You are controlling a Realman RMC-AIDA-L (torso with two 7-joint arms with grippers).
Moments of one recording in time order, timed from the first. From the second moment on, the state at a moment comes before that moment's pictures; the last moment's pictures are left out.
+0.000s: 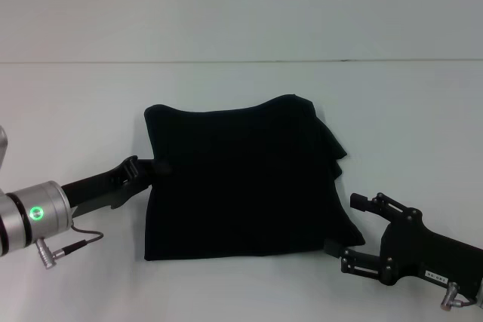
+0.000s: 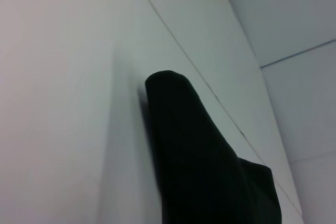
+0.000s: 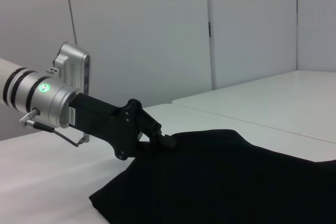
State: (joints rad) left arm -0.52 -2.08 0.68 0.38 1.83 1.13 -2.16; right arm 0.40 2.09 -0.74 -0.27 -1.73 -1.41 0.76
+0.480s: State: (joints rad) left arm -0.48 -2.06 0.63 0.42 1.82 1.29 -1.88; right arm 0.40 2.09 -0.71 -0.27 -1.73 -1.42 0.76
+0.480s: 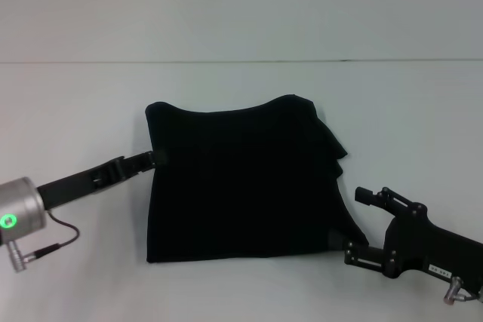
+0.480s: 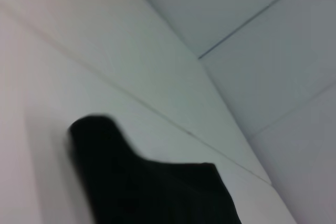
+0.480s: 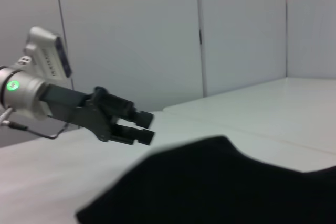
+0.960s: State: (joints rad) left arm -0.32 -2.10 0.62 0.64 1.86 1.71 -1.28; right arm 0.40 2.09 -0.69 -0.28 -1.74 -1.47 0.75
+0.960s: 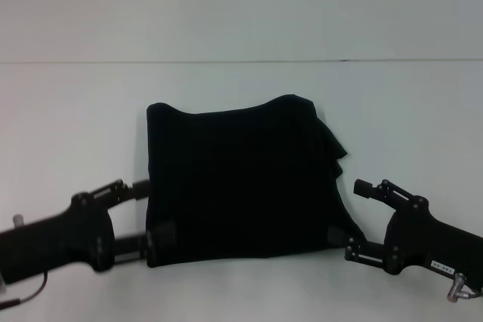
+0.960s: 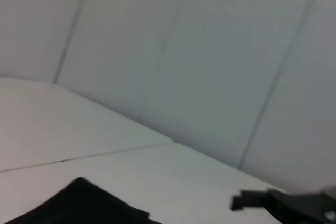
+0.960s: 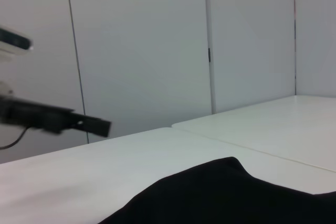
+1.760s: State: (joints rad) left arm -0.25 -2.13 0.57 0.63 1.99 1.57 -1.03; right arm 0.38 2.09 -0.70 -0.27 -1.76 -1.38 0.74
